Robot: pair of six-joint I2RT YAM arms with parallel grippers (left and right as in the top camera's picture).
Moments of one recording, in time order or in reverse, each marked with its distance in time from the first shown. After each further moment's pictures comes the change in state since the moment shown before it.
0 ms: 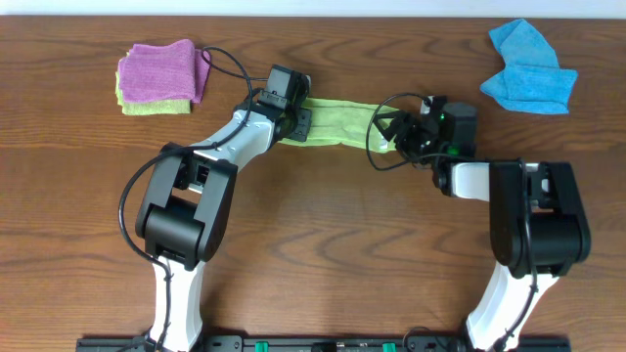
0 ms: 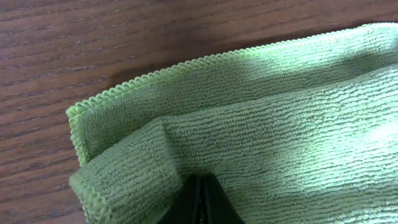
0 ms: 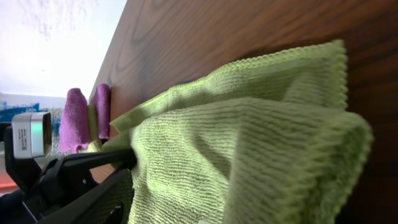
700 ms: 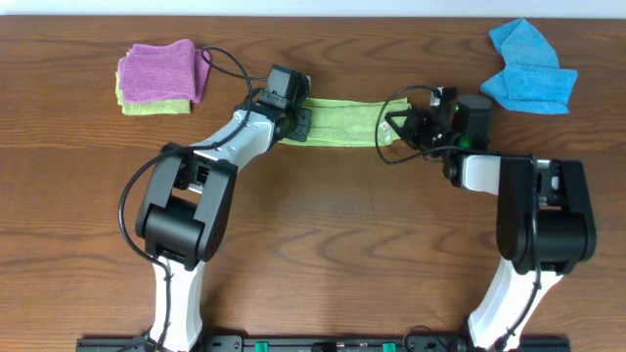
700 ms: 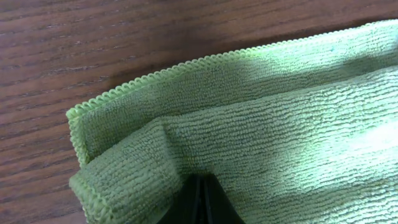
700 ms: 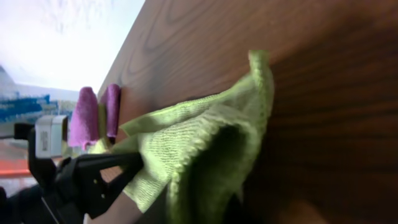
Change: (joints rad) left arm 0.000 0.000 0.000 0.000 0.000 0.000; right arm -0.050 0.014 0.064 -0.039 -0.090 -0.059
